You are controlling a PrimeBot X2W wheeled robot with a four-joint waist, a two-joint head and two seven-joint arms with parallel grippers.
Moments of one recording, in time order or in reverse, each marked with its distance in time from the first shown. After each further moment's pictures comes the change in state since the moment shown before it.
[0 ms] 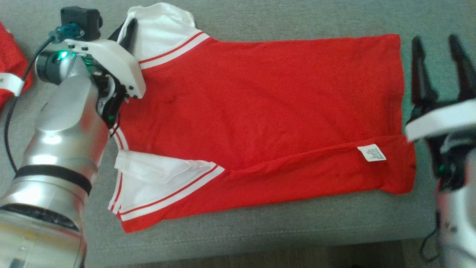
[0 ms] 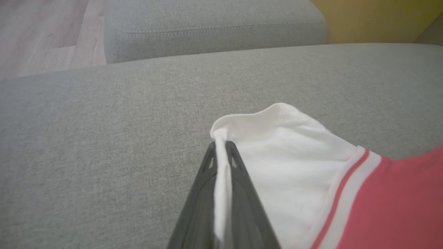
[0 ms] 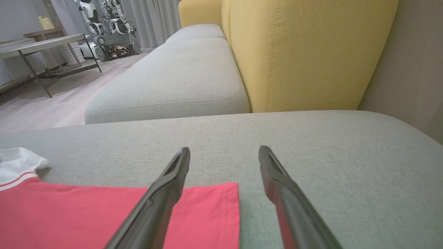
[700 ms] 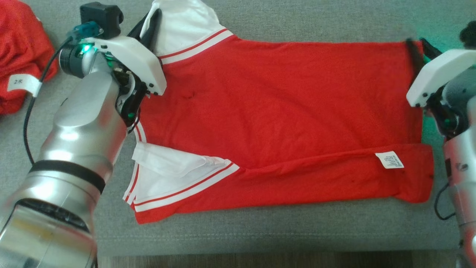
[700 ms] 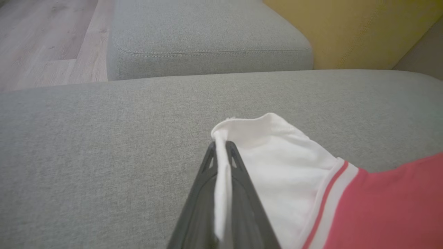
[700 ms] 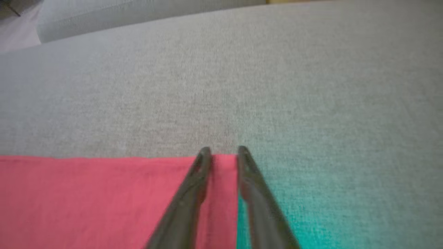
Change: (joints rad) left arm -0.020 -0.037 -0.129 -0.028 -0.131 0.000 -0.085; right arm -0.374 -0.157 0.117 0.627 0.133 0.000 0.223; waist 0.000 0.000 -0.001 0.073
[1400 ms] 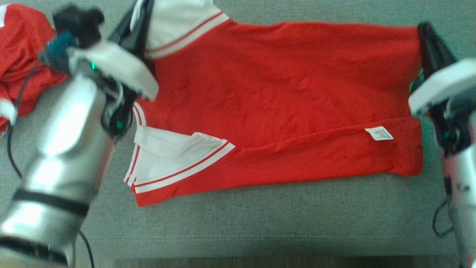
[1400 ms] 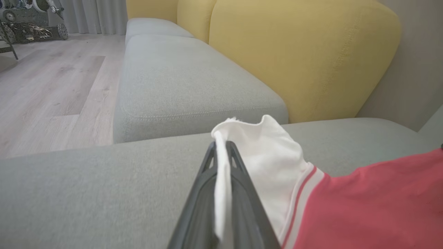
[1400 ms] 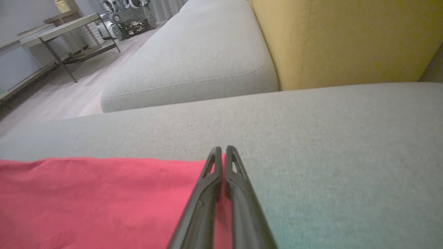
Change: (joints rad) left arm 0.122 0.100 0.108 -0.359 0.041 0.019 -0.010; right arm 0.074 -0.003 0.011 -0.174 0.071 0.000 -0.186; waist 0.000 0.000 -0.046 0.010
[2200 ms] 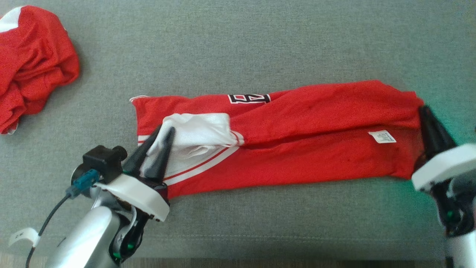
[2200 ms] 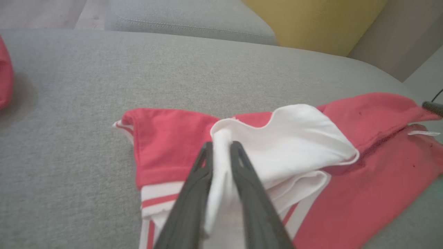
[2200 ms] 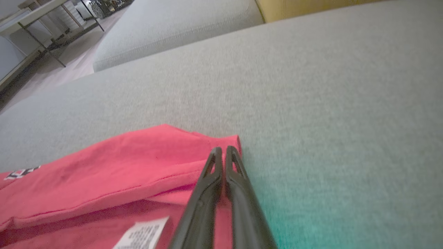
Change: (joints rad) left arm 0.667 0.141 0.022 -0.575 0.035 0.148 0.058; right arm 0.468 0.075 -0.143 -0.356 0.022 0.000 0.096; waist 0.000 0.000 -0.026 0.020
